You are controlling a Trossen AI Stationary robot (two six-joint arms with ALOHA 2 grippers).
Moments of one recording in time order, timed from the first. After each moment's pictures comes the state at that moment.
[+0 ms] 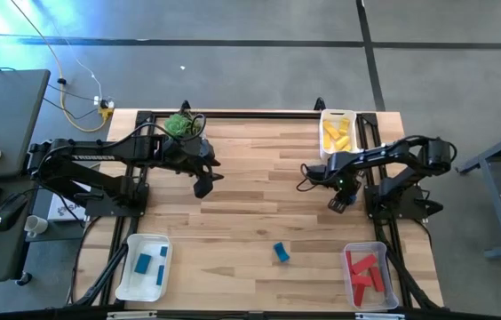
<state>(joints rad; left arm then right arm) 0.22 1.16 0.99 -0.57 -0.04 -0.23 -0.21 1.53 0.68 -1.11 -0.07 0.40</state>
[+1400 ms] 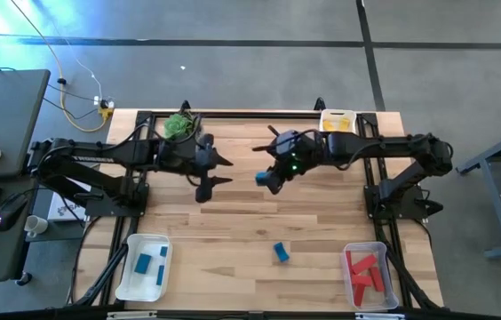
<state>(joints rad) 0.16 1.16 0.99 -0.36 -0.04 0.02 -0.05 1.54 1.43 -0.68 -0.12 0.70</state>
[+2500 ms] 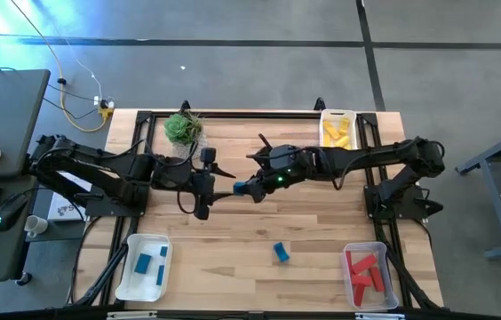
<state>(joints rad) -0.06 1.17 0.98 -0.24 -0.26 0.32 0.07 1.61 1.44 -0.28 -0.06 0.94</state>
